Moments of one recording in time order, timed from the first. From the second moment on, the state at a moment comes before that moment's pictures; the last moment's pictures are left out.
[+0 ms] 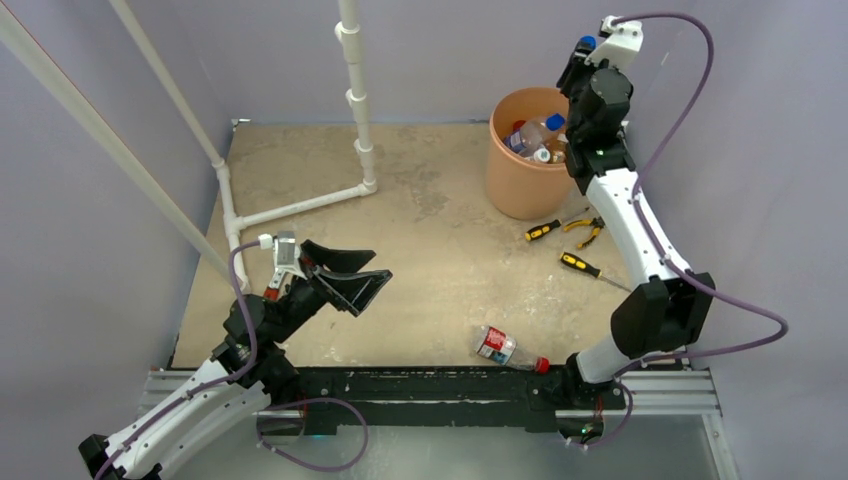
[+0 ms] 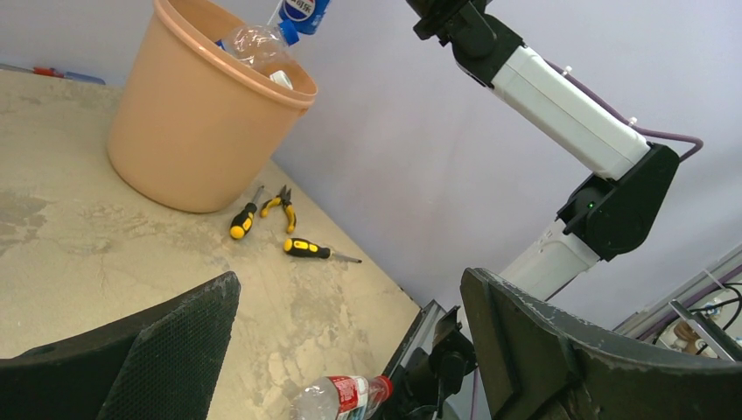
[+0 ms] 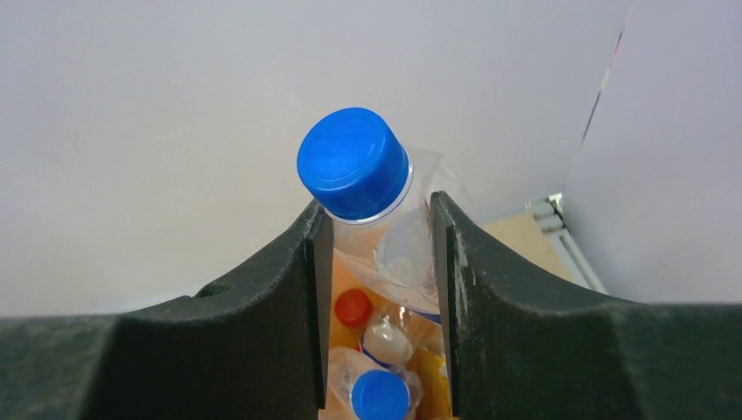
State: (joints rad) left arm -0.77 0.36 0.34 0.32 0.08 -0.72; right arm 0.18 1.56 1.55 0.19 0.43 0.04
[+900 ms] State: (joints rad) left arm -0.77 0.38 0.32 0.34 0.07 -0.72; right arm 0.12 1.59 1.15 0.68 0.15 0.14
